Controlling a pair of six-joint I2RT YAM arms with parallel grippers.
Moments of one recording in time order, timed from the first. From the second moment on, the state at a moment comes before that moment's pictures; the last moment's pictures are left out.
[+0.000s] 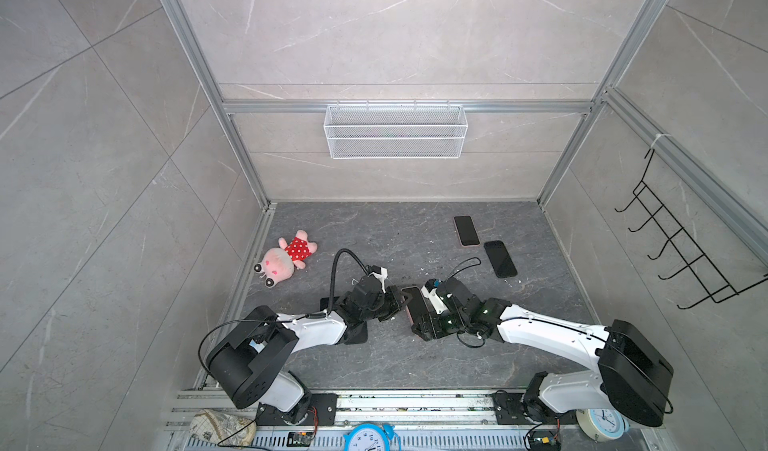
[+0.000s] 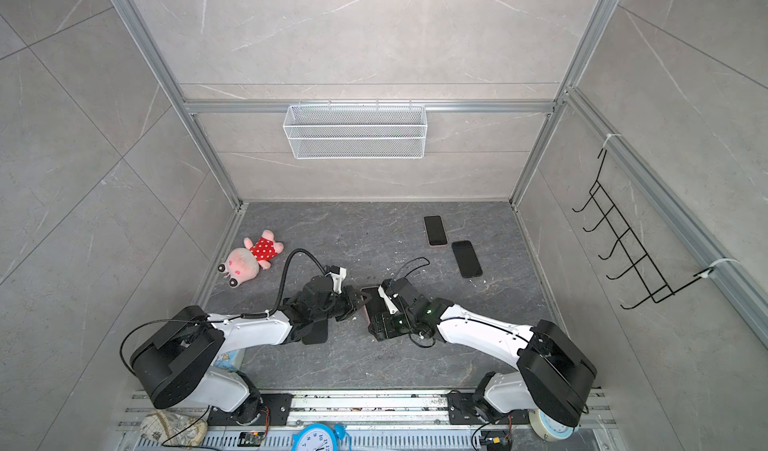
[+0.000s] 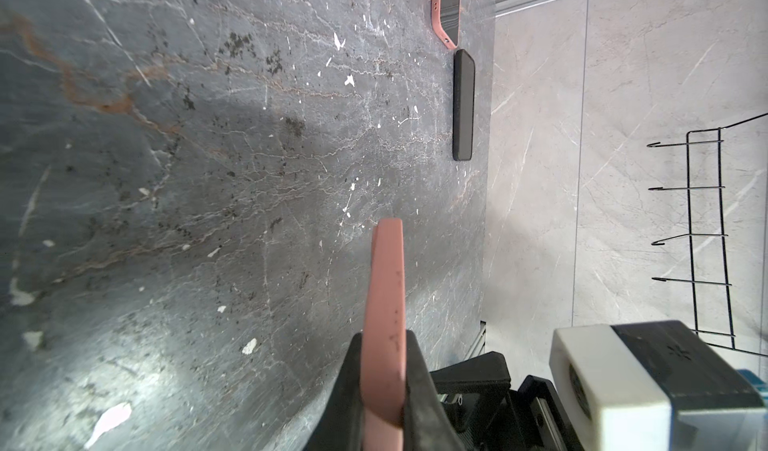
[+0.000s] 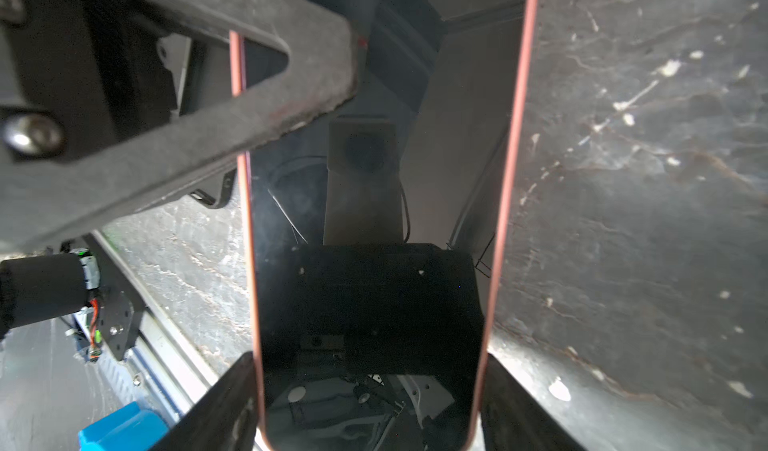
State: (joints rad) left arm -0.76 1.46 0.54 0.42 0.27 -1.17; right arm 0.84 1.36 0.73 -0.31 -0.22 0.53
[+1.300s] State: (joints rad) left arm -0.69 0.94 0.38 0.72 -0.08 -1.30; right arm 0.92 1.16 0.51 0.67 -0.31 1.03
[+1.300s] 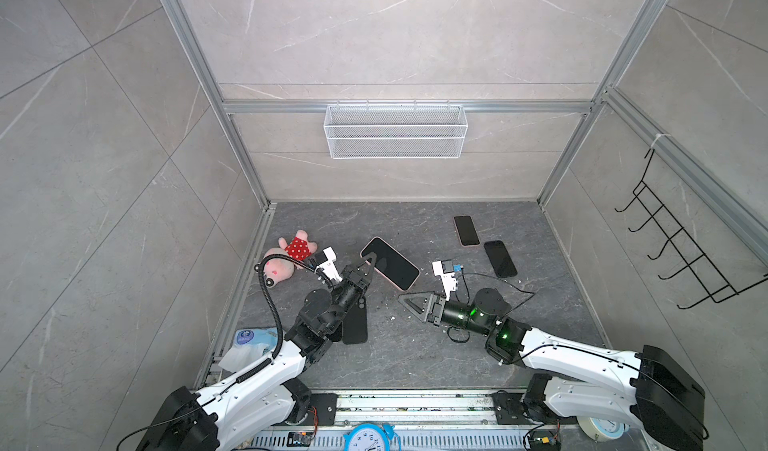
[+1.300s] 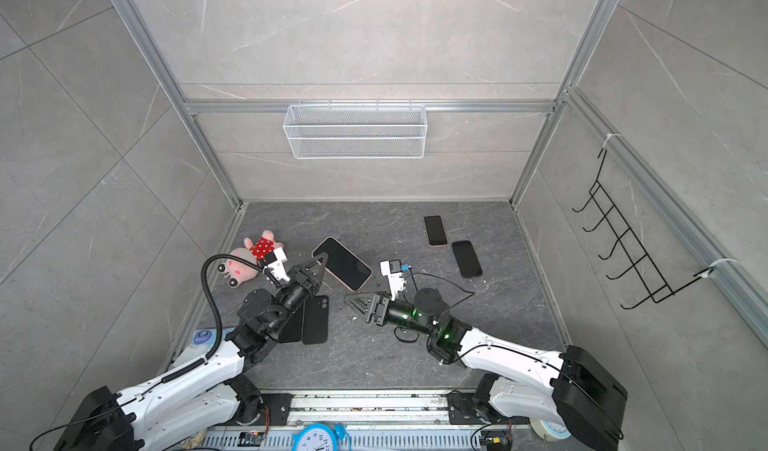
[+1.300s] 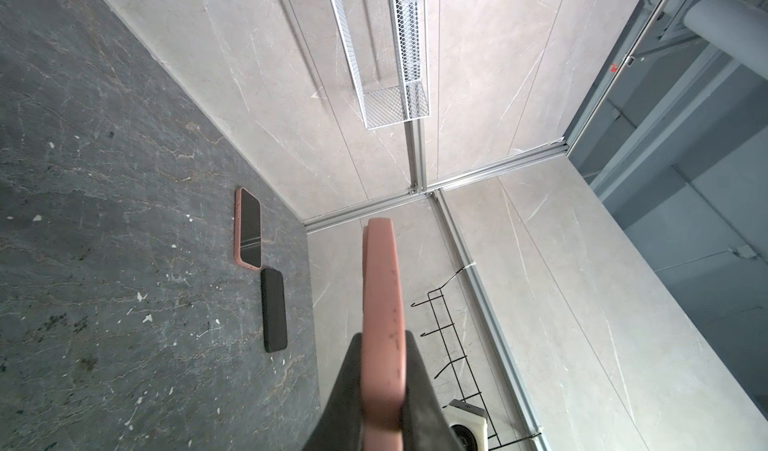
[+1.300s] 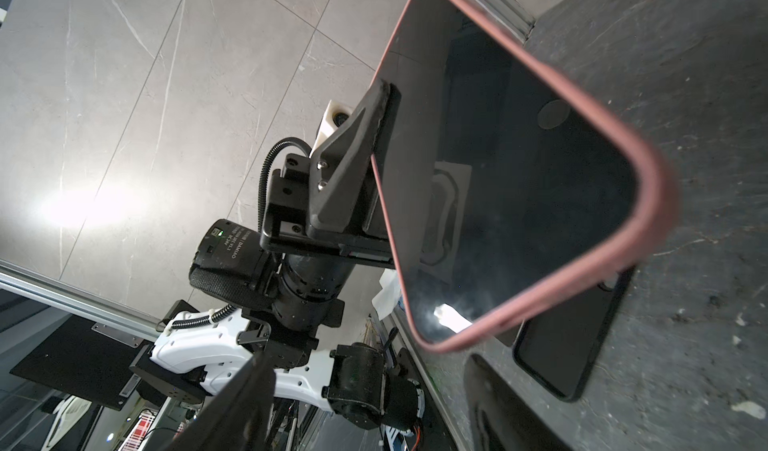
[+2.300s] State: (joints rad) left arm -0.69 0.92 0.36 0.78 -0.10 -1.33; right arm 0.92 1.28 0.52 0.85 -0.24 1.09
